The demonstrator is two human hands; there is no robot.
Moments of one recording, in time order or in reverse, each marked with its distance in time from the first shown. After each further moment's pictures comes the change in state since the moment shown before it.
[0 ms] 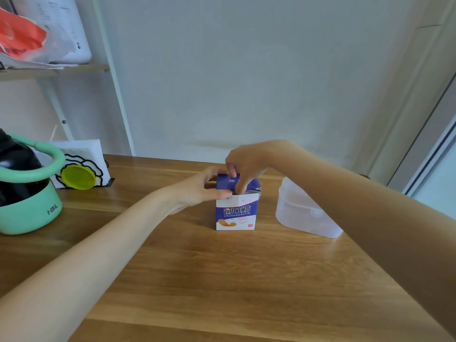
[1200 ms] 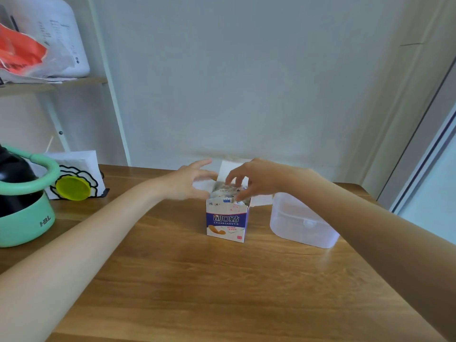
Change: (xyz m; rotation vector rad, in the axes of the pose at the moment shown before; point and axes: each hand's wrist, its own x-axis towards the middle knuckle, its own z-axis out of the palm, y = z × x) left_hand 0.005 0.027 -0.028 0.672 0.042 0.022; right_hand -0.021 0.027 0.022 0.160 0.207 -0.095
